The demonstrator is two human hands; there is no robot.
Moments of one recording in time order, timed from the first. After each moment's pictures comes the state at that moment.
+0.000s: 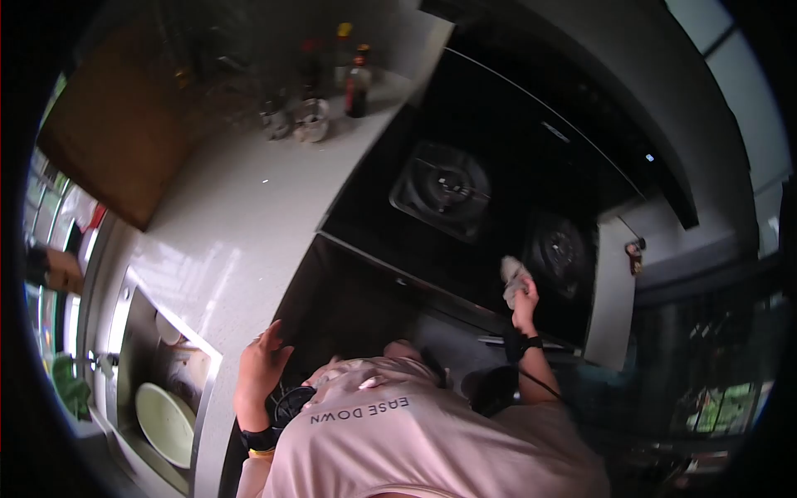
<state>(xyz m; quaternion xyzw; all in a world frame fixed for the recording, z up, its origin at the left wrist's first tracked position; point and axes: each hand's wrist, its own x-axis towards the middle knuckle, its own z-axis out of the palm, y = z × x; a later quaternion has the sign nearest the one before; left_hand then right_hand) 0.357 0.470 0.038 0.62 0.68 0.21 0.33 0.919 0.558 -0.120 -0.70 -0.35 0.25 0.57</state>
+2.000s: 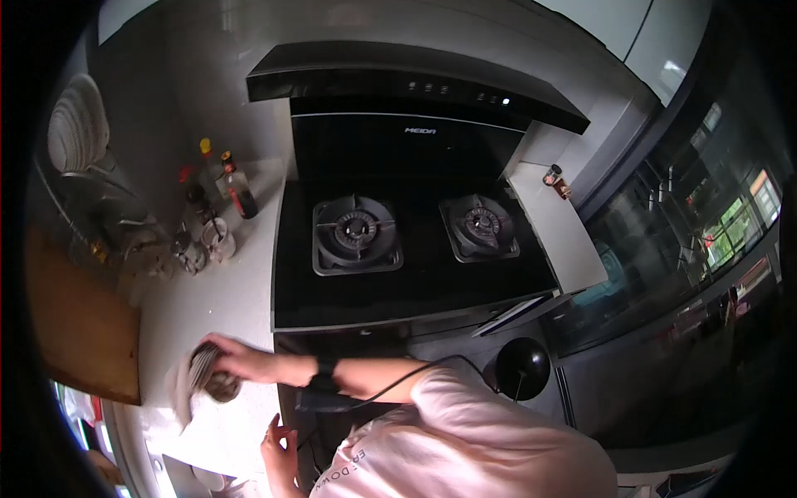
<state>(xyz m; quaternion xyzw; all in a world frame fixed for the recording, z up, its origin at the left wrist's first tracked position) 0.321 0.485 0.003 0.65 0.61 0.24 0.38 0.443 0.653 0.065 -0.09 -0.44 0.78 0.44</state>
